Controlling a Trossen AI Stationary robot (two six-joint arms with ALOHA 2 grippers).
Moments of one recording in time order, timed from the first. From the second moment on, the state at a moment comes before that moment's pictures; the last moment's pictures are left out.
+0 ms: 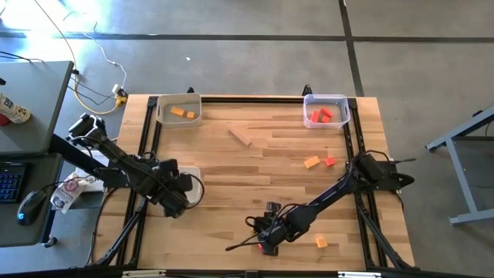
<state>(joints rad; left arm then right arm) -0.51 1.35 1.05 -1.31 -0.28 -0.81 0.58 2.07 1.41 -0.47 0.24 0.64</state>
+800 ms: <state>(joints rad) -0.40 1.34 1.08 -1.30 -0.42 -0.70 0.58 2.10 1.43 -0.57 0.25 0.67</state>
